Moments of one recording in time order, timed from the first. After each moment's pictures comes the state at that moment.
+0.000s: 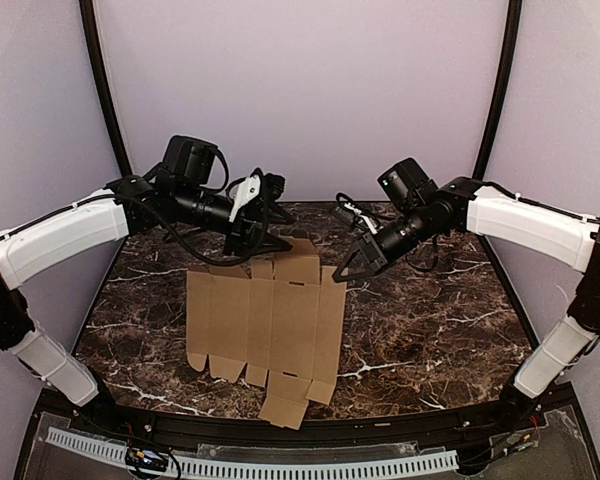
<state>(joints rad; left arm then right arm) -0.72 1.49 1.39 -0.43 0.71 0.68 0.71 1.58 1.37 -0.75 -0.78 0.14</state>
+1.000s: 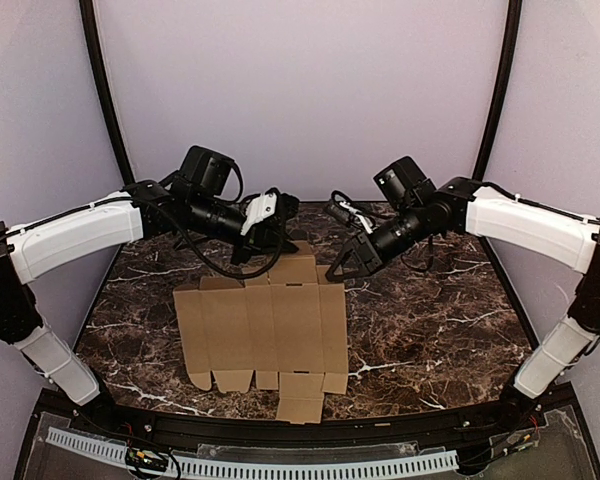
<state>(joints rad) -0.74 1.56 1.39 -0.47 0.64 0.76 0.74 1.58 1.38 -0.72 -0.74 0.15</state>
